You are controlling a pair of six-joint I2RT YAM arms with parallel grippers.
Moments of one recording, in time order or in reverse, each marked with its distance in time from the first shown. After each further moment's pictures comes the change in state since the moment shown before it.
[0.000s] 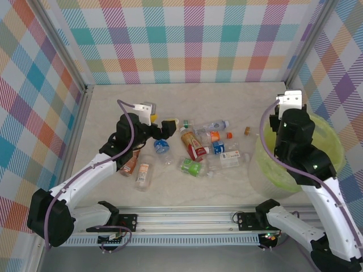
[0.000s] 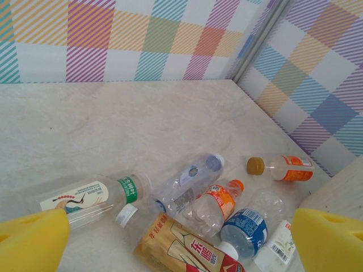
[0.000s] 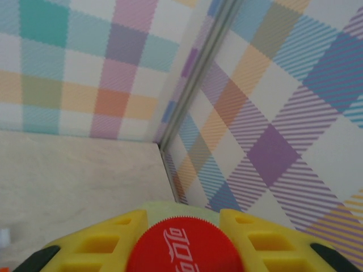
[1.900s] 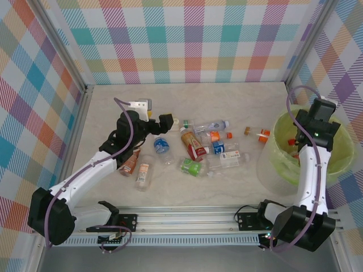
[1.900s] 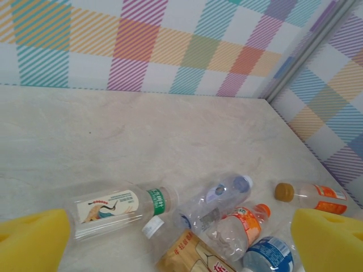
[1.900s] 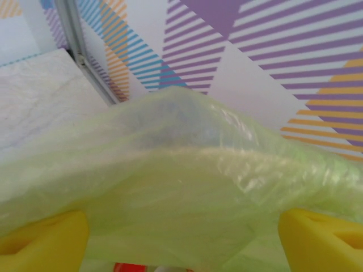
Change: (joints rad) left arm 0.000 0.014 0.042 -0.040 -0.163 -0.047; right arm -0.794 0.259 -0.137 0.081 -0.499 0.234
